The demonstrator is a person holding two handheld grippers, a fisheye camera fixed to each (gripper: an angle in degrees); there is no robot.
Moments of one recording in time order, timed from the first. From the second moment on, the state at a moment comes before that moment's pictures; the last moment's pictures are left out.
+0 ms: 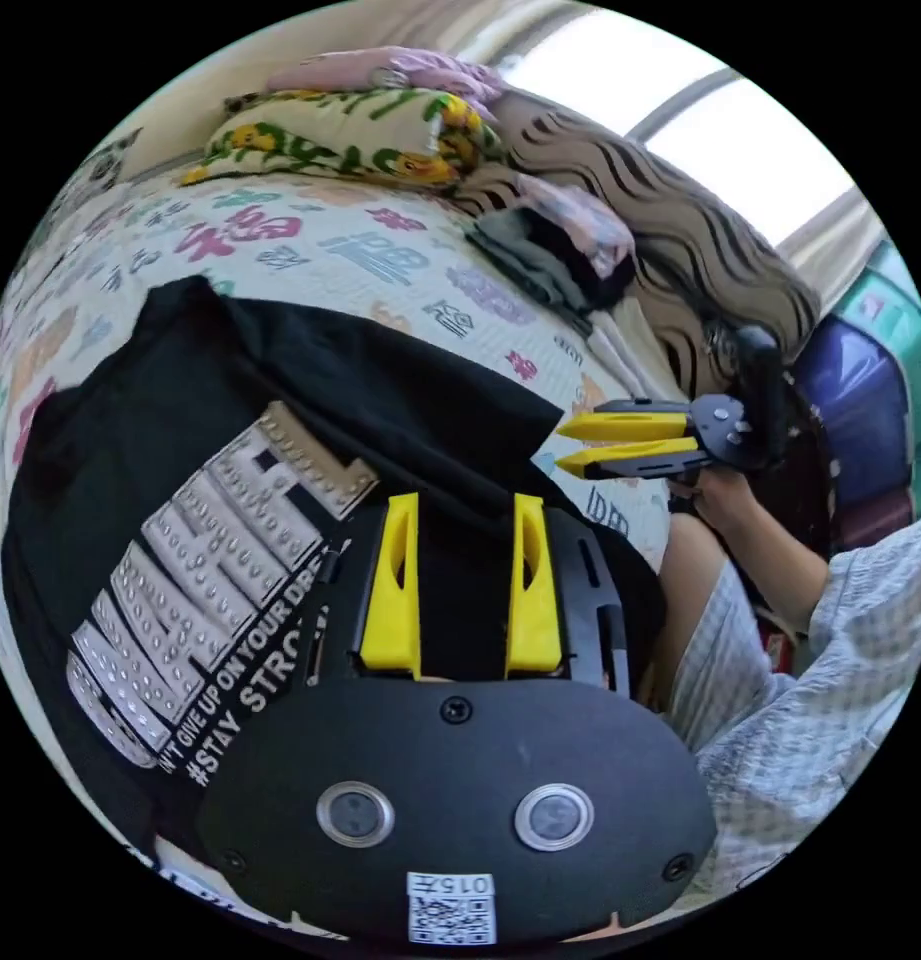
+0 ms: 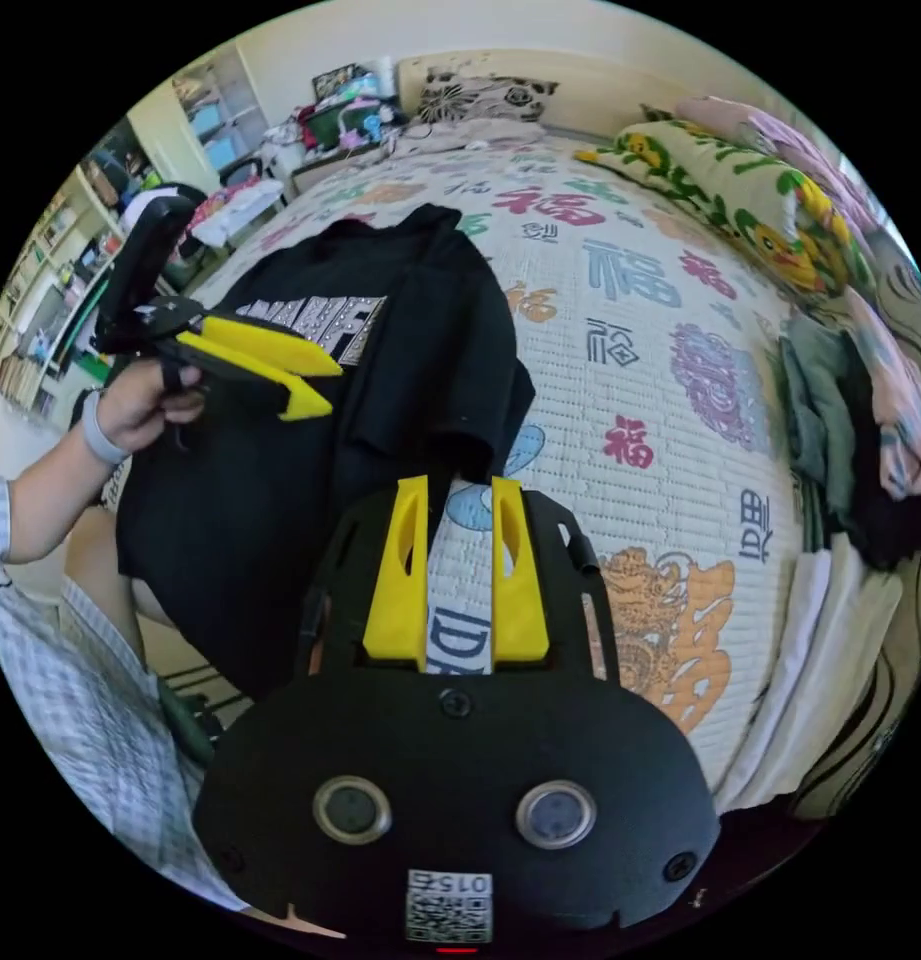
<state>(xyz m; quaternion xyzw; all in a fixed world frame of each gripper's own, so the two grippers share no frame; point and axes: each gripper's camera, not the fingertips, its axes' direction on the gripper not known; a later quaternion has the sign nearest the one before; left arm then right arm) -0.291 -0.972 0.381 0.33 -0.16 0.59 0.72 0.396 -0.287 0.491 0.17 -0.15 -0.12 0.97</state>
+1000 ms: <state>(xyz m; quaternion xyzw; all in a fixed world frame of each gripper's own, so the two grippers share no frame) -0.096 -1.013 0.384 0.46 -0.18 0.59 0.63 0.643 -0.296 0.509 0.23 -0.34 0.06 0.91</state>
